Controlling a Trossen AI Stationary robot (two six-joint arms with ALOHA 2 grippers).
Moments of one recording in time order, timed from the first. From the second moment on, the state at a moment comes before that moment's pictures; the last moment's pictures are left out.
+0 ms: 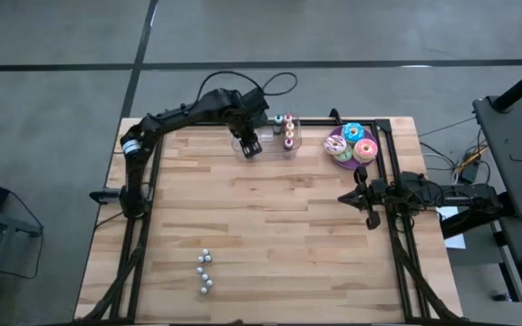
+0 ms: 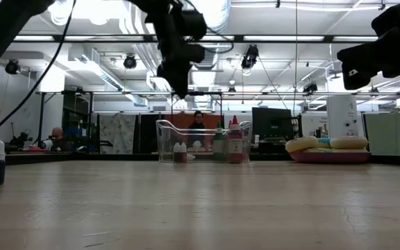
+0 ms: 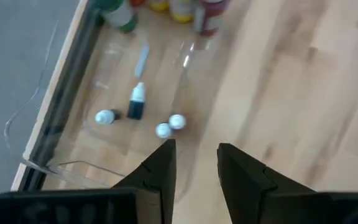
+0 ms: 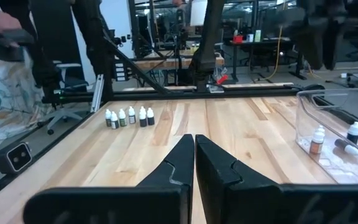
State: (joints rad) left arm 0.45 1.92 1.93 -1.18 -0.02 0.08; right arm 0.01 0.02 0.02 0.01 -0.10 0.10
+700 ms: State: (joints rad) left arm 0.08 1.73 1.81 -1.28 -0.01 0.01; right arm 0.01 0.02 0.02 0.01 -0.10 0.10
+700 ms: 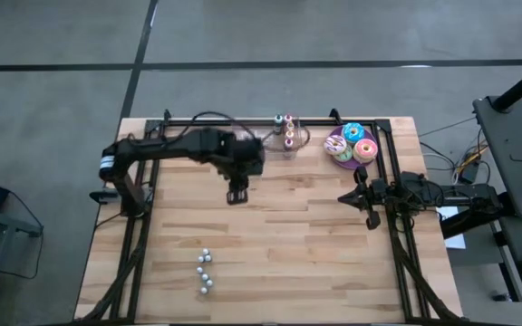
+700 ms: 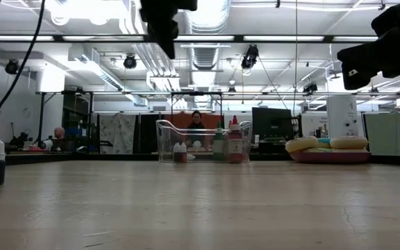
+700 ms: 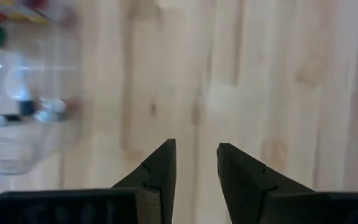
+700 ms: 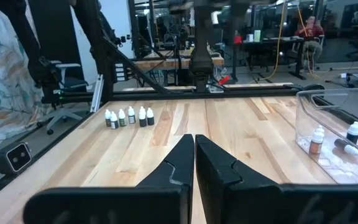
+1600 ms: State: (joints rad) left arm -0.30 1.33 1.06 -0.96 0.05 -0.29; right arm 0.01 0.02 0.02 0.01 -0.10 0.10
